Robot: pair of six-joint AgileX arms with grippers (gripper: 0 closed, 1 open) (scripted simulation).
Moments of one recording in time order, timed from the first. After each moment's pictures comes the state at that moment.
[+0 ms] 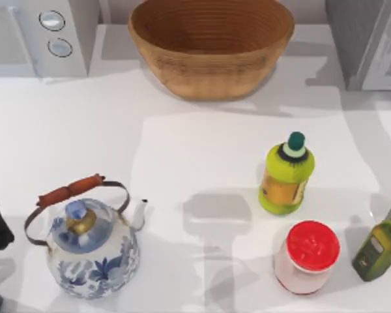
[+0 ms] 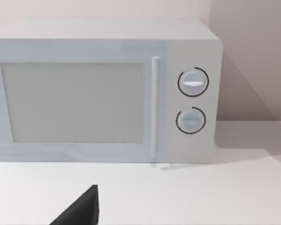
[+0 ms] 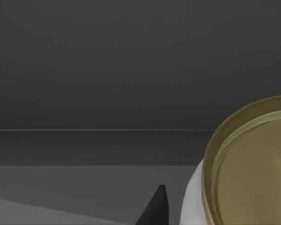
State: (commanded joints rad) left arm 0.00 0.00 0.00 0.00 0.00 0.00; right arm 0.18 1.33 1.75 -0.42 0.20 0.02
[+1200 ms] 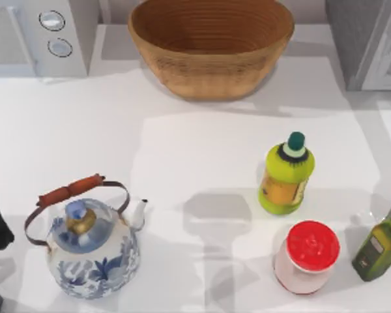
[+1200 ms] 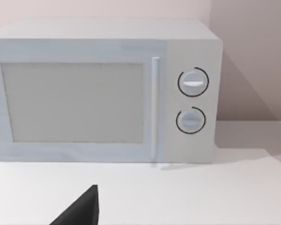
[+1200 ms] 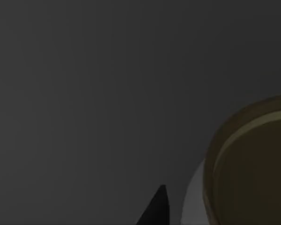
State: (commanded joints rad) left arm 0.00 0.00 0.00 0.00 0.00 0.00; right arm 0.10 2.00 2.65 -0.65 0.14 0.02
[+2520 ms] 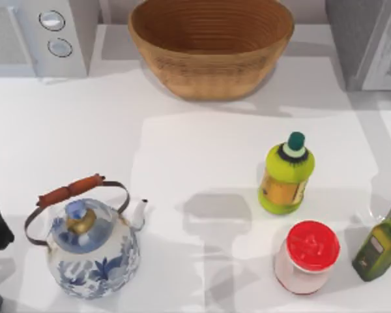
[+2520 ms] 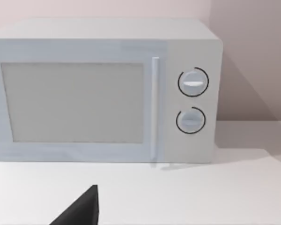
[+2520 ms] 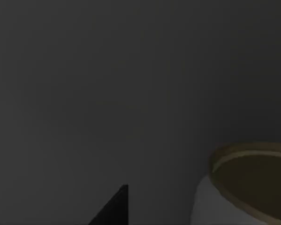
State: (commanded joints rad) left arm 0.00 0.00 0.00 0.00 0.00 0.00; right arm 0.10 2.09 2.77 -0.68 0.12 0.02
